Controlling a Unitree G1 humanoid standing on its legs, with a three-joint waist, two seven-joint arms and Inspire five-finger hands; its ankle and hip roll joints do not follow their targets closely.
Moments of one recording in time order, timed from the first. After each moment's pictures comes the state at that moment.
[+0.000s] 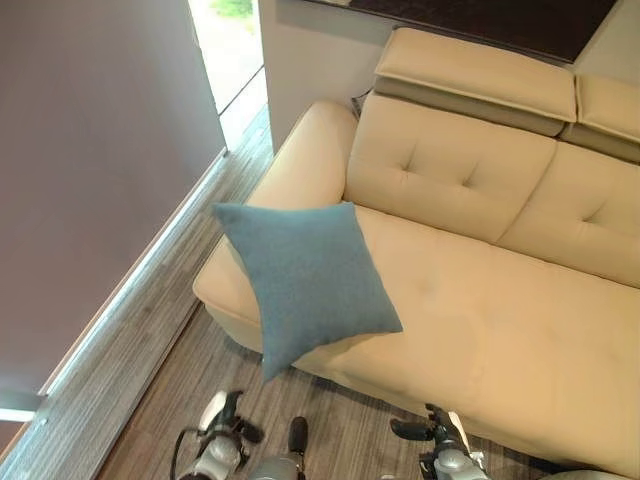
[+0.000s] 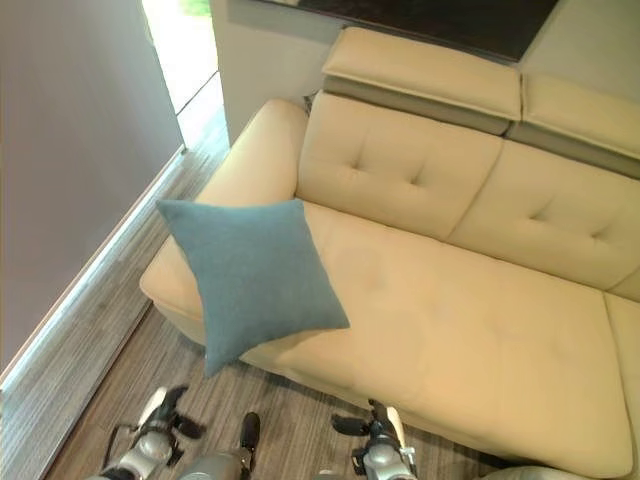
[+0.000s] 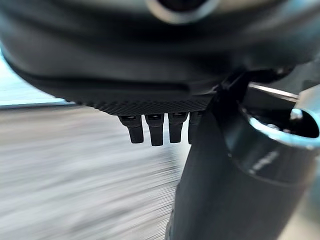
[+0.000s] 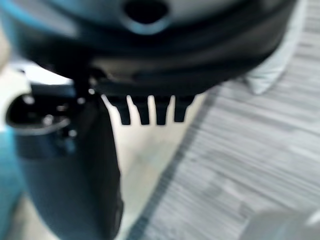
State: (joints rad) left arm -0.22 0.22 -0.43 1.04 0.05 -0.06 0.37; right arm -0.15 -0.16 0.25 1.16 0.08 -0.08 -0.35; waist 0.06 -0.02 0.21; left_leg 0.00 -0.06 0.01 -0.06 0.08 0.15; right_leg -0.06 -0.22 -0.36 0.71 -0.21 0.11
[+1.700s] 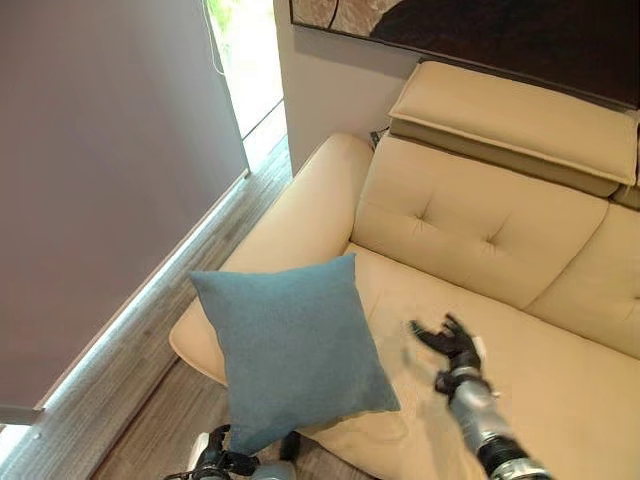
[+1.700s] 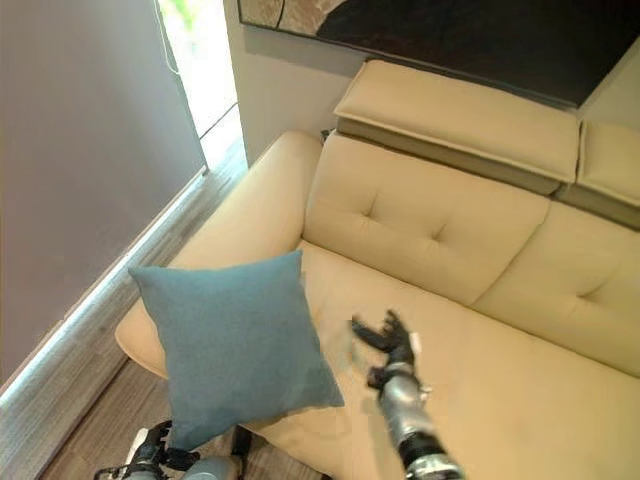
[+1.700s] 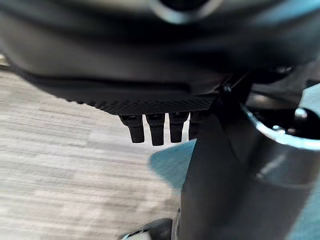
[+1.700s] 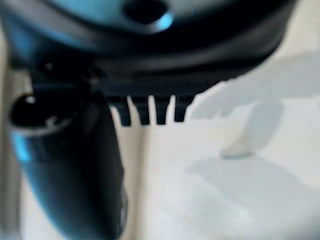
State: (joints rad) left arm 0.00 0.23 -0.26 1.20 -0.04 -0.11 0.32; right arm -0.31 -0.38 0.03 0.90 0.61 -0.22 -0.25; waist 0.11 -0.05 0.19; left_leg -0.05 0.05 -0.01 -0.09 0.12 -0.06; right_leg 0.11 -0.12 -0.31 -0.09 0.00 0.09
